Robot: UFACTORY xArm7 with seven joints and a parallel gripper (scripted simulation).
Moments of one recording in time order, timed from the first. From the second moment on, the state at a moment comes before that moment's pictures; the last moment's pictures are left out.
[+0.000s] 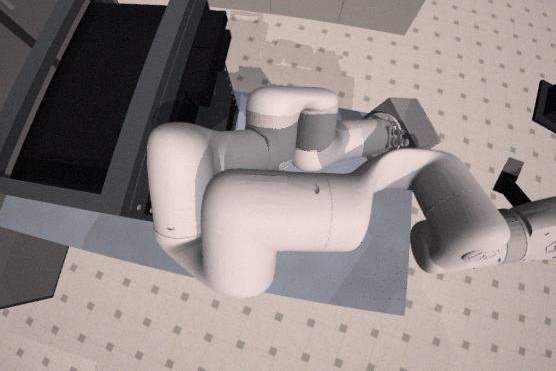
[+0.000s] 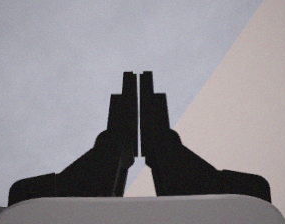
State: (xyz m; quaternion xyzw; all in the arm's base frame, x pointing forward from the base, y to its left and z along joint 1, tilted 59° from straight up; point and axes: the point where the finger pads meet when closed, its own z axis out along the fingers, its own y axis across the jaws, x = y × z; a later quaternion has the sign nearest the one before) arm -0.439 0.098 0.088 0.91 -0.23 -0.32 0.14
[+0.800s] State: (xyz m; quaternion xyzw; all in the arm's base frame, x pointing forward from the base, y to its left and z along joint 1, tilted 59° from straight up) arm -0.390 0.136 0.034 0.97 -0.01 -0.23 -0.03
